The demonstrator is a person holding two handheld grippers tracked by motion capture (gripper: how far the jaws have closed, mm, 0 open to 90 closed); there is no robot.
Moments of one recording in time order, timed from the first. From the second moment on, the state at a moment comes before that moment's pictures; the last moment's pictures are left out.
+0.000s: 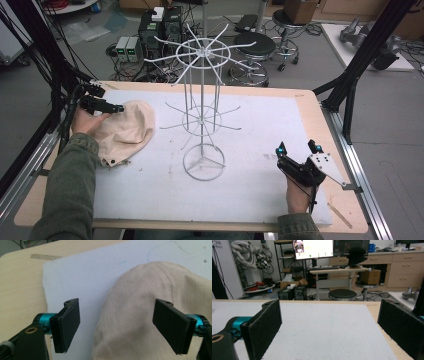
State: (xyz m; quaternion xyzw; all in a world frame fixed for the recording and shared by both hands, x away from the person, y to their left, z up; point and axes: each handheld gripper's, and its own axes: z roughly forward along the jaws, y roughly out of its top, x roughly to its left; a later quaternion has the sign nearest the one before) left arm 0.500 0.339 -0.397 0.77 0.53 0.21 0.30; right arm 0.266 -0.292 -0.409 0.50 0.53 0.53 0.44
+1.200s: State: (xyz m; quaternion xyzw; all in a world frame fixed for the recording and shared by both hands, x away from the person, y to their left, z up) left arm 0.504 0.335 -0.416 0.82 0.51 0.13 0.22; right arm 0.264 -0.296 -0.408 0.50 0.52 0.54 0.44
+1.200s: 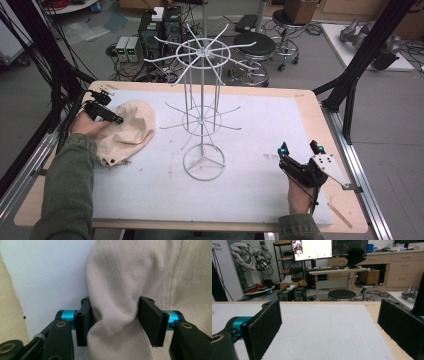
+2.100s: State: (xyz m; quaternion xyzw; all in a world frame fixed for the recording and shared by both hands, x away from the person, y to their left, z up) left arm 0.498 0.323 -0.408 0.84 0.47 0.23 0.16; right arm 0.264 -0.296 -0.408 0.50 0.52 0.53 0.44
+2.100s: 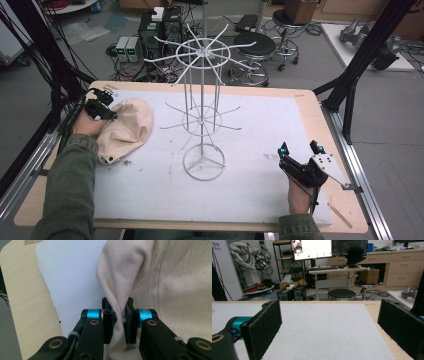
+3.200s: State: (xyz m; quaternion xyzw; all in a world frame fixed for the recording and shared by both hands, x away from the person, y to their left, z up) left arm 0.465 0.331 -0.353 0.80 0.47 0.29 0.25; right arm 0.264 -0.296 -0.408 0.51 0.52 0.54 0.43
